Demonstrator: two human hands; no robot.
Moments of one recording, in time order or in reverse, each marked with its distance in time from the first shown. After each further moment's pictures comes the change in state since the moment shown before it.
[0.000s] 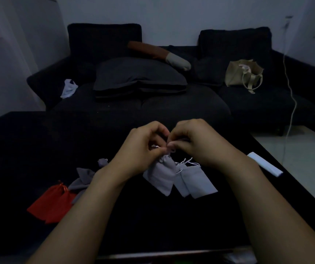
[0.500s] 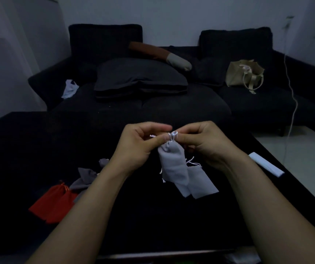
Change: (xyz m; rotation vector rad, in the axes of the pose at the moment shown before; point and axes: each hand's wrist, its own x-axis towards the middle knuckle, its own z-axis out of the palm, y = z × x) left_hand -0.002 0.007 0.001 -0.476 0.151 -0.070; right_hand -0.007 0.016 0.014 0.958 0.141 0.347
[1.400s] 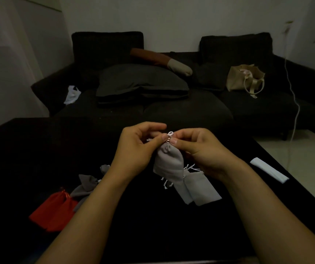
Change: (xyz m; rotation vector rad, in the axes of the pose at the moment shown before) left_hand 0.010 -0.007 -0.005 0.219 0.112 0.067; right_hand 0.007 0.007 0.009 0.097 -0.088 0.017
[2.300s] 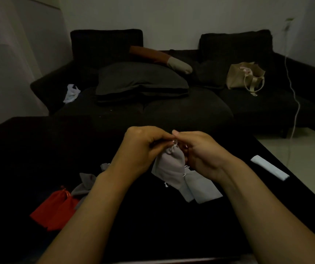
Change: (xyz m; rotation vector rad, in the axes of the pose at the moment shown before) left_hand 0.000 0.001 -0.007 0.502 -0.112 0.528; right_hand -0.001 -0.006 0.013 0.165 0.011 0.215
